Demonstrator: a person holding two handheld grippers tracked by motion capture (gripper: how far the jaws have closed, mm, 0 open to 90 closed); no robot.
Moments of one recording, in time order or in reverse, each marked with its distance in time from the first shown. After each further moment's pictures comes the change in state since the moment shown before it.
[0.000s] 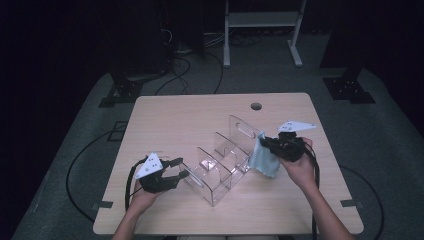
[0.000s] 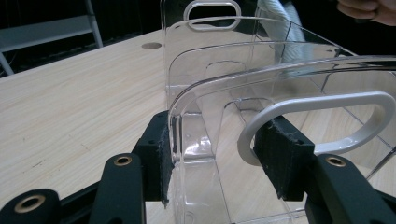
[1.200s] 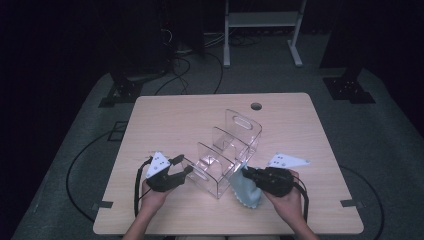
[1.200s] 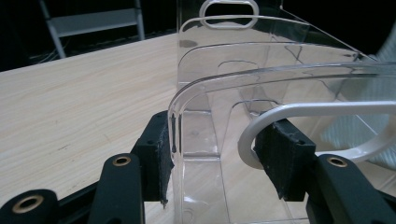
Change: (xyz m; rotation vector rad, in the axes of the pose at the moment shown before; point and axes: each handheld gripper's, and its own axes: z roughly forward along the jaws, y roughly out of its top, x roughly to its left) left arm -0.015 0.005 0.014 0.006 0.163 -0.078; right arm 0.079 -0.050 -0.015 -0.120 0.235 0.044
